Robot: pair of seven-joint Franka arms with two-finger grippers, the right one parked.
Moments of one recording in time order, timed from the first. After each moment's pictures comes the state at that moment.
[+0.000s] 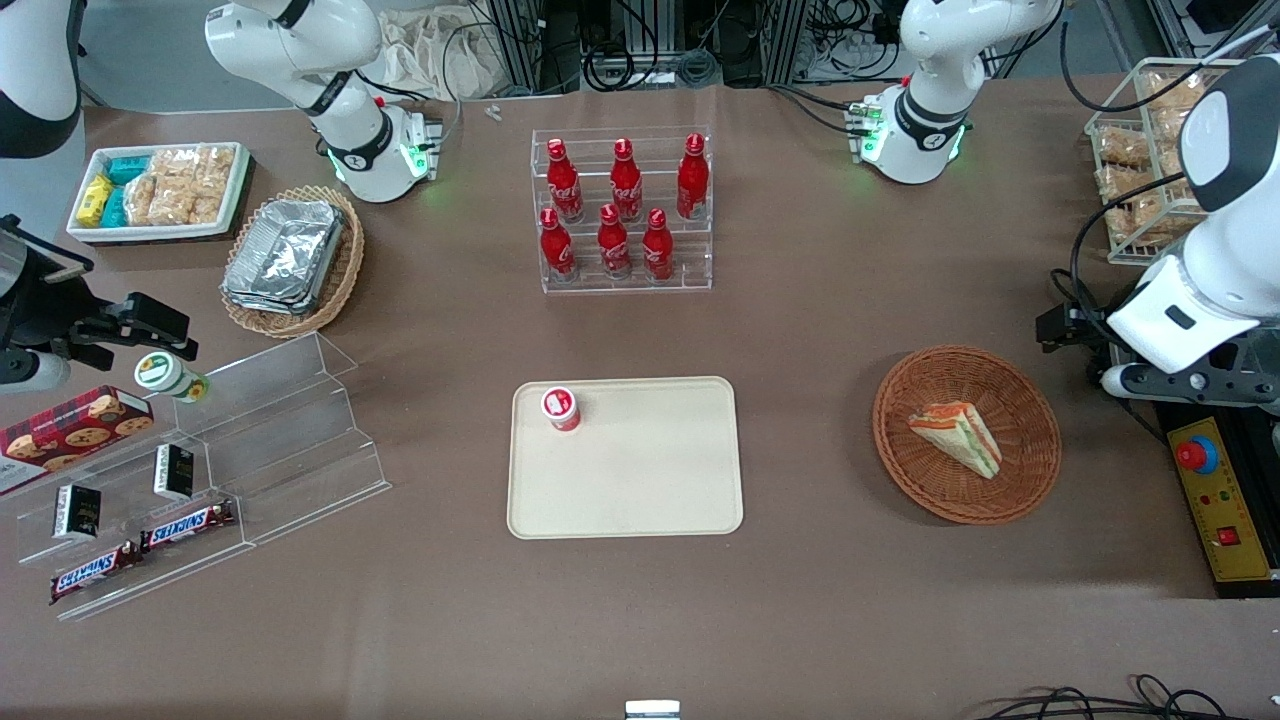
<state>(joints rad) 0.34 0.14 -0.45 -1.58 0.11 1.65 0.00</state>
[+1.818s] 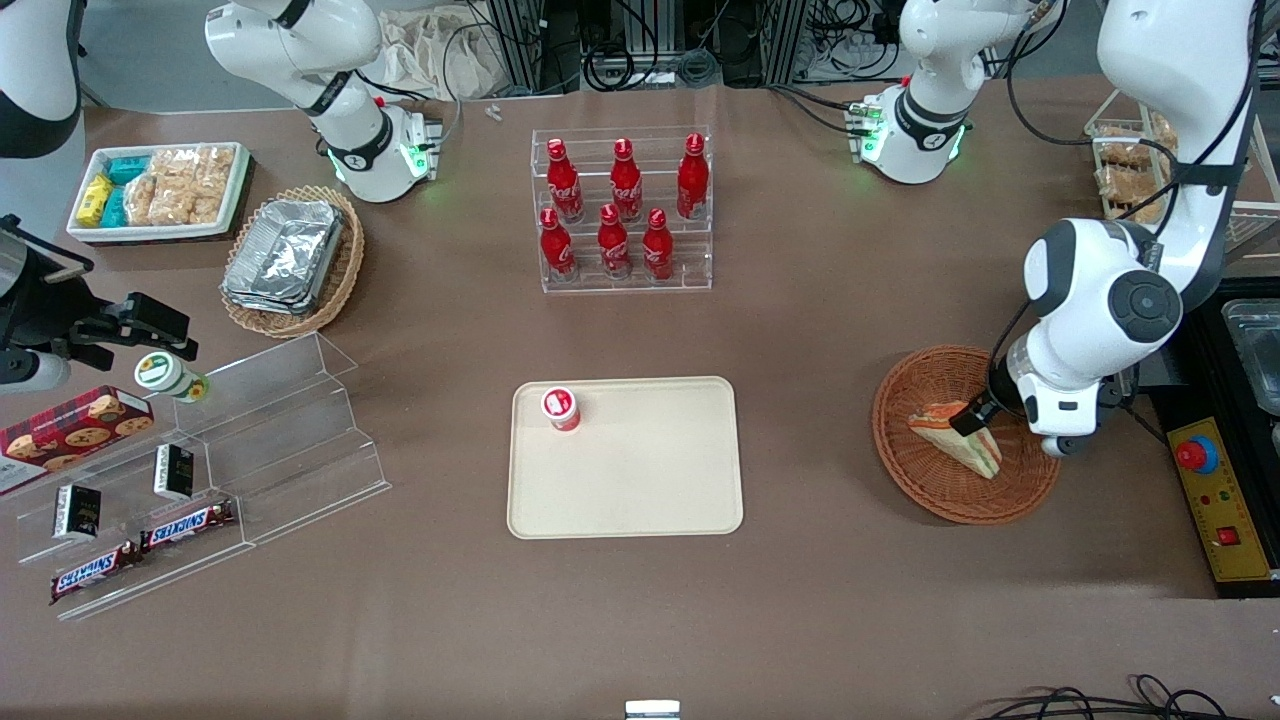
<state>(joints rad) 0.30 0.26 -0.37 -2.12 0.09 2.36 -0.88</state>
